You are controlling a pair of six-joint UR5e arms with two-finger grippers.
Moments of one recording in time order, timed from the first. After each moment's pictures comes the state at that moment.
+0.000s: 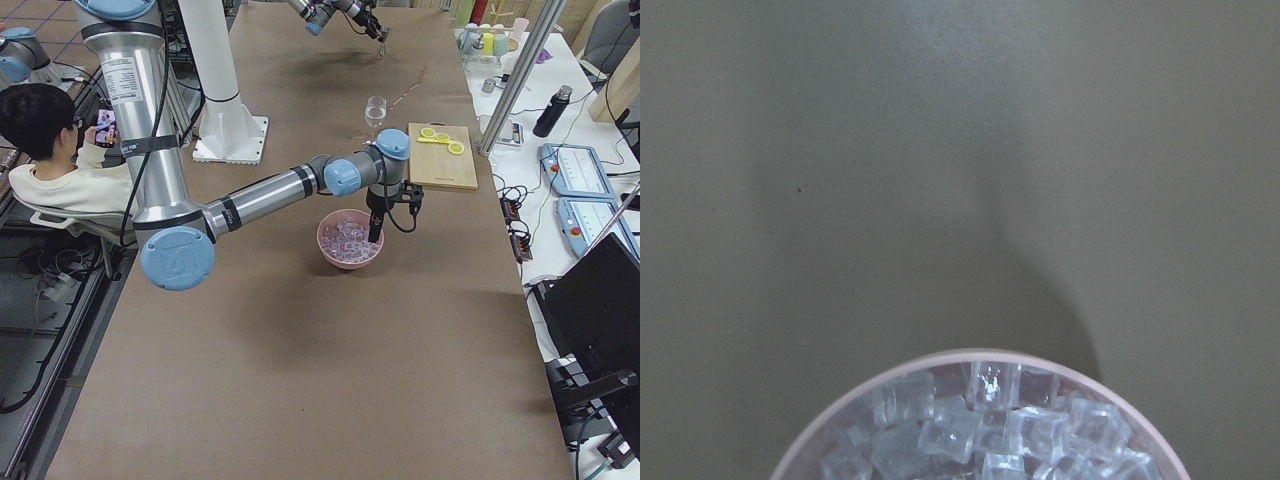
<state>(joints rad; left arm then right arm) -0.94 -1.56 -1.17 -3.12 -1.44 -0.89 1.10 -1.37 1.76 -1.59 2.23 0.74</state>
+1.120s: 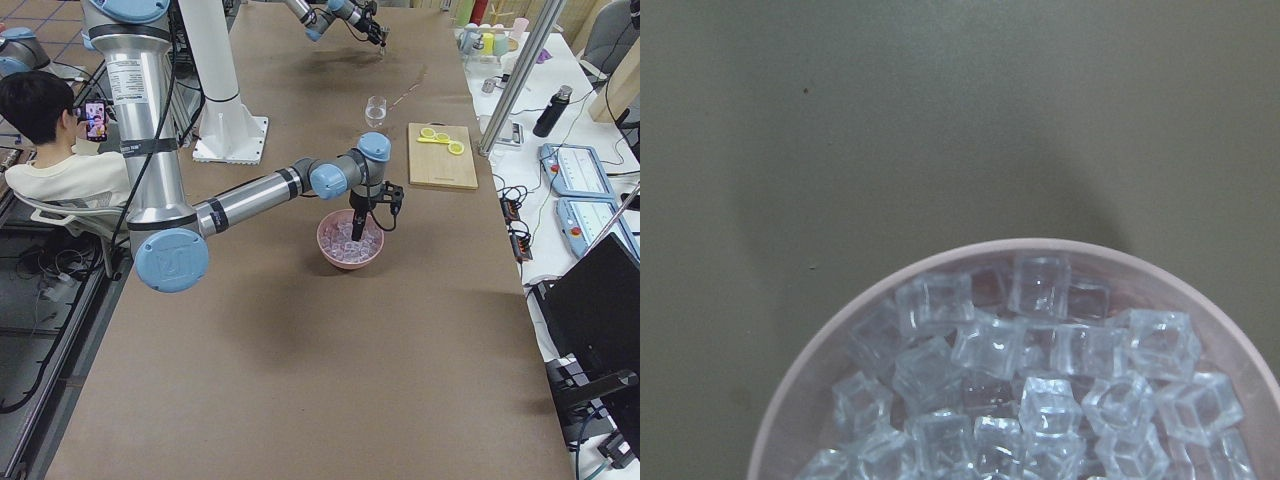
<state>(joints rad) -0.89 -1.61 -1.10 -3.15 -1.35 -0.88 1.00 -1.44 1.82 -1.52 2.20 0.84</state>
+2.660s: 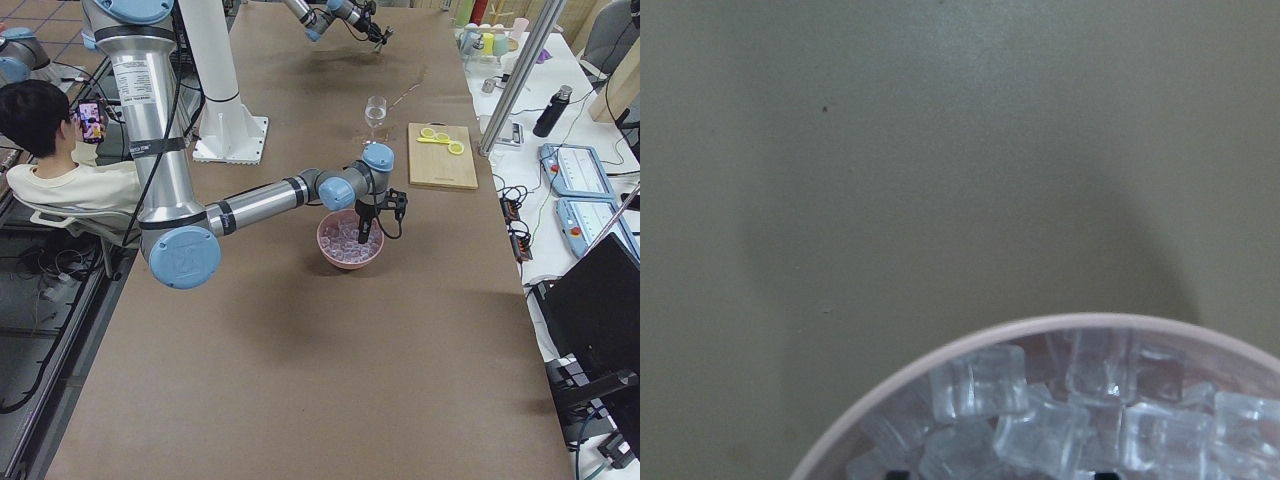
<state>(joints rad) -0.89 -1.61 -1.10 -3.20 -1.36 -0.88 0.97 -1.40 1.71 -1.40 2.19 0.86</state>
